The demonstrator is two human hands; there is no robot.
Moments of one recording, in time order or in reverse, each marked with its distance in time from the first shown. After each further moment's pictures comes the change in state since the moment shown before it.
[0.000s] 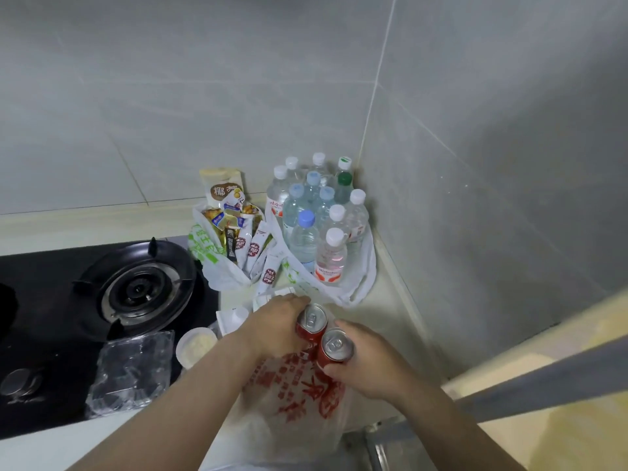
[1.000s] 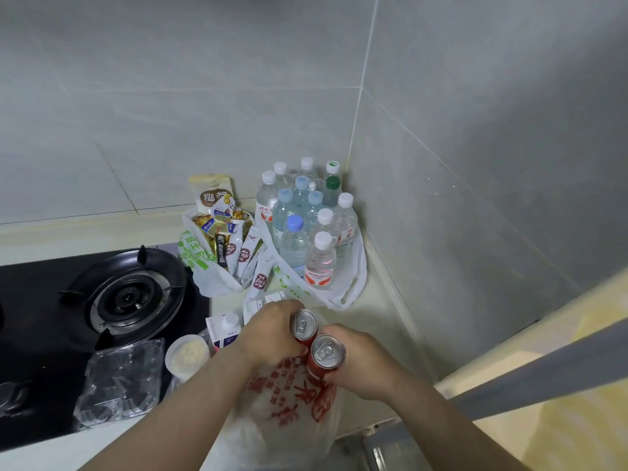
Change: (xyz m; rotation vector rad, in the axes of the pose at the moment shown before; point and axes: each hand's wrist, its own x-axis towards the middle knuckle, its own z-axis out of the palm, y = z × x) left_hand 0.000 0.011 0.006 -0.194 0.087 -0.040; right_hand 0.007 0.011 0.003 0.015 -0.020 -0.031
